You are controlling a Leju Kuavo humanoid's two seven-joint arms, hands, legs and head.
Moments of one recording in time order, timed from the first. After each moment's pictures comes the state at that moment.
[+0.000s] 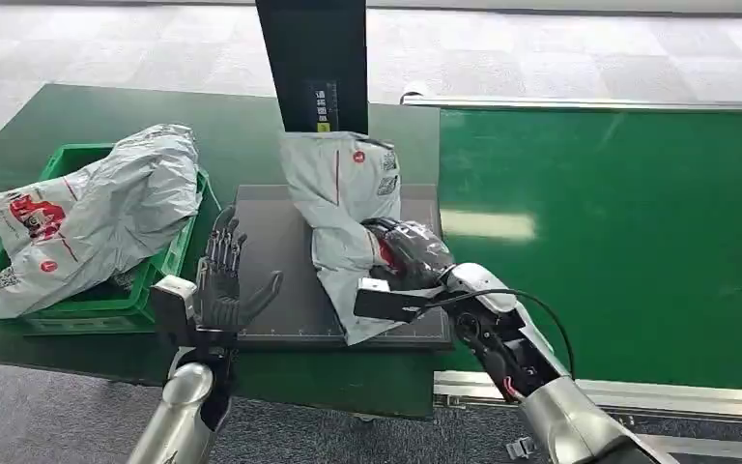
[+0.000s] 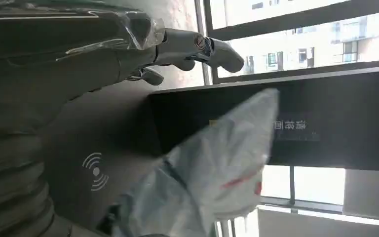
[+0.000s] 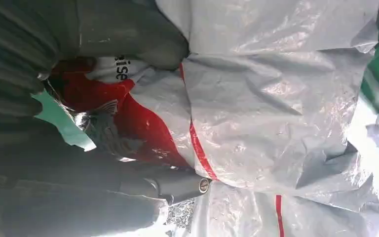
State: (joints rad) left arm -0.28 -0.13 -0.26 -1.17 0.03 0.04 -0.55; right arm -0.68 0.02 0.68 -0.84 0.82 -0.10 -0.36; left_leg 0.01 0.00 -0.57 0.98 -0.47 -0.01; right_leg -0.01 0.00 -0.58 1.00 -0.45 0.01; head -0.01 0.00
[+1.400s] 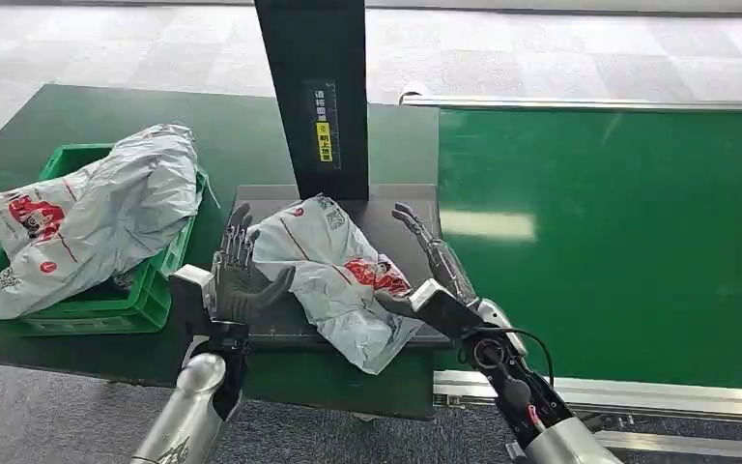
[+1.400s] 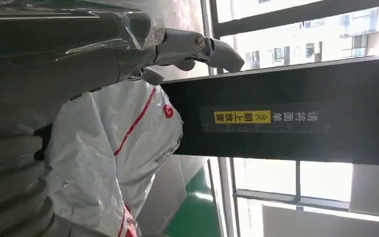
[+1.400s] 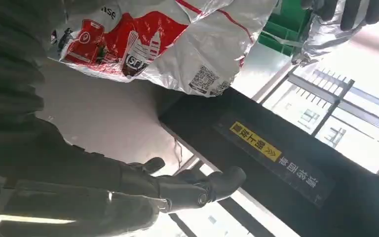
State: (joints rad) left arm -0.33 -0.15 -0.28 -1.08 0.05 0.05 -0.57; right arm -0.49 -0.01 0.59 -0.96 0.27 -0.22 -0.59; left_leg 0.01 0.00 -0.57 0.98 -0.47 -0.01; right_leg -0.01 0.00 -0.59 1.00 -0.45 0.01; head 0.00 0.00
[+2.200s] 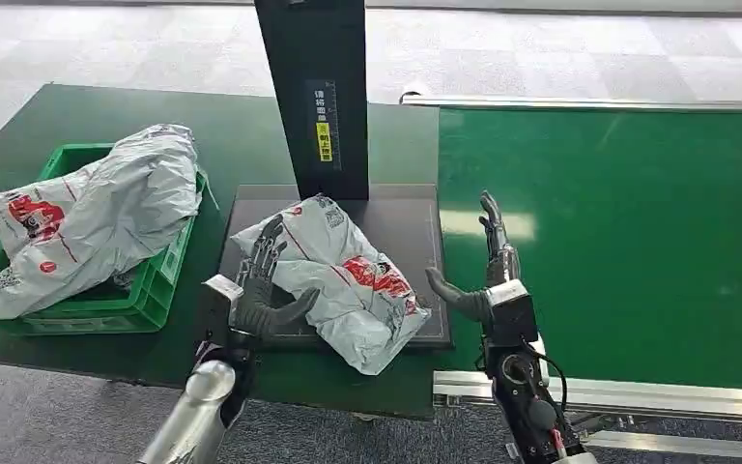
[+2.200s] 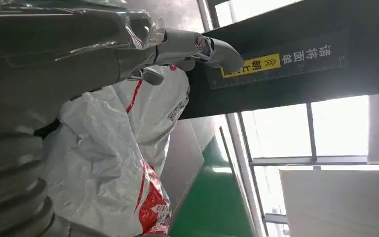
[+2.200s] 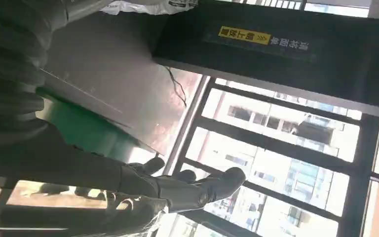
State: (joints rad) left arm -0.32 -0.13 -0.35 -1.07 -0.03 0.00 -0.55; right arm -0.35 0.03 0.37 -1.10 0.09 -0.33 -0.66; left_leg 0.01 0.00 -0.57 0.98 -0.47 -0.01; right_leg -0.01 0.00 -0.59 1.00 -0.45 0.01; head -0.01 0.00
